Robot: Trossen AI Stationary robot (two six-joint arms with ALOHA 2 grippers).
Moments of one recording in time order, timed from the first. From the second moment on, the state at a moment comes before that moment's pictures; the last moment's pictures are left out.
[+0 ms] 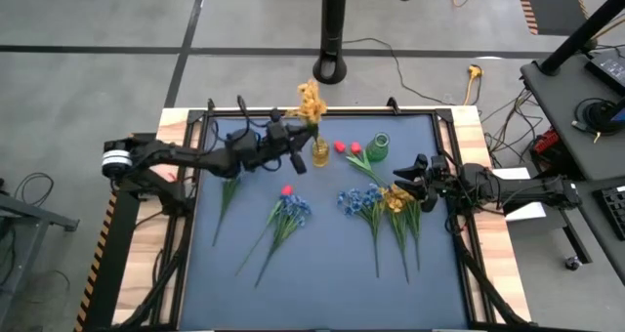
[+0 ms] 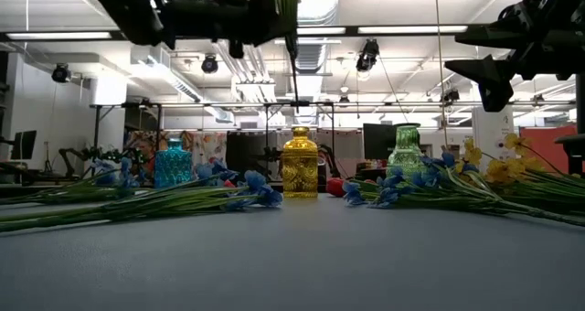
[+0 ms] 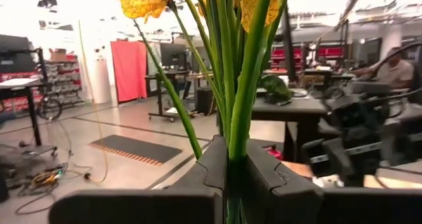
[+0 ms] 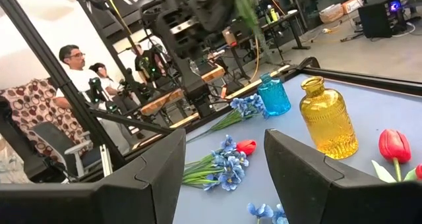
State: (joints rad) left arm 0.22 1.49 0.77 0.90 -0.21 0.05; right arm -0.04 0.17 0.03 0.21 0.08 0.46
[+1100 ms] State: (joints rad) left arm 0.30 1.59 0.85 0.79 -0.21 0.02; right arm -0.04 0.17 0.03 0.21 0.08 0.45
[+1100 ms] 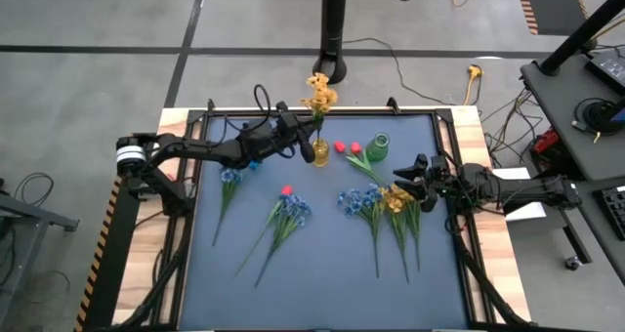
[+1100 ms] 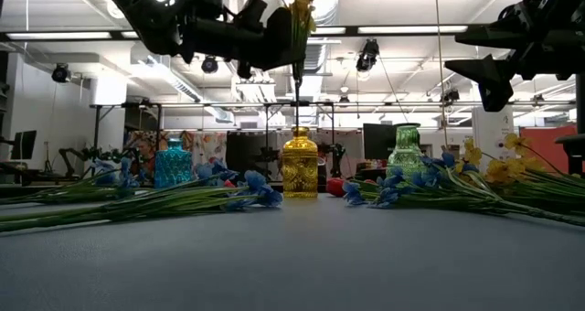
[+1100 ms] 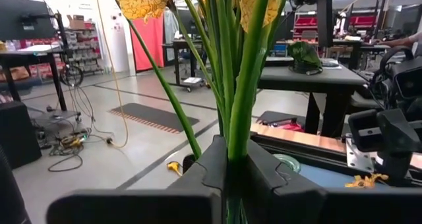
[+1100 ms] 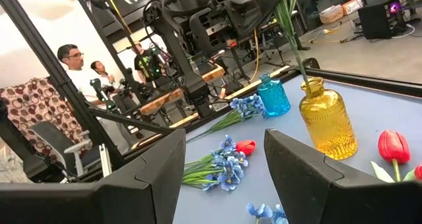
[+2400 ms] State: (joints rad) left arm 0.26 1.45 0.86 0.12 -0.21 -0.06; right arm -0.04 0.17 0.03 0.21 0.08 0.46
